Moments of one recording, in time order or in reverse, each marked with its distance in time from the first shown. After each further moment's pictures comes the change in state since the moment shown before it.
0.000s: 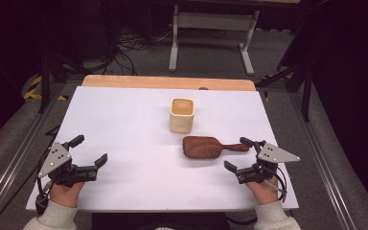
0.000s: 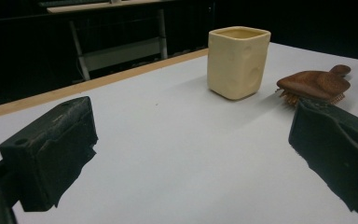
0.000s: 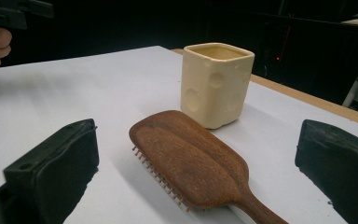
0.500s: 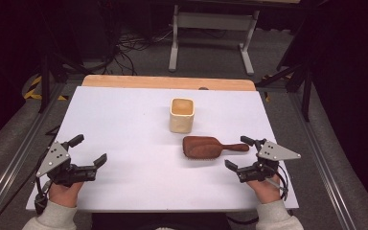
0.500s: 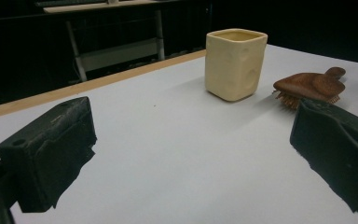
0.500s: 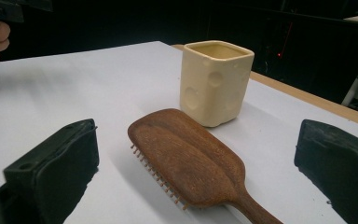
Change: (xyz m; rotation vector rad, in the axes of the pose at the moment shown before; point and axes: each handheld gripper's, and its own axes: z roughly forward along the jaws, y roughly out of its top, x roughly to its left) left arm 0.002 0.001 -0.002 -0.009 -0.009 -0.008; right arm -0.003 0.006 -0.001 0.025 0.006 -0.014
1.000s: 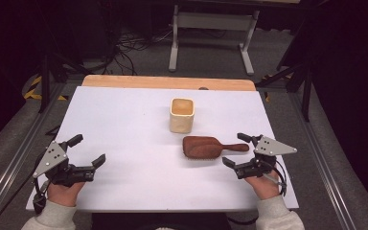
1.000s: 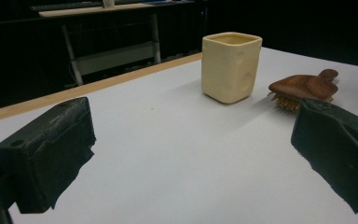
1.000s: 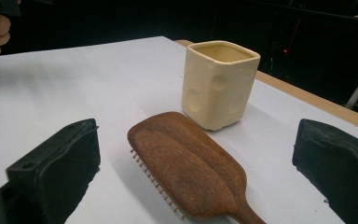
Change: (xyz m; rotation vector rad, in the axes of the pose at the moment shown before) left arm 0.001 0.000 -0.003 -0.008 -0.016 0.013; right arm -0.003 0.014 0.010 0.034 0.020 -0.022
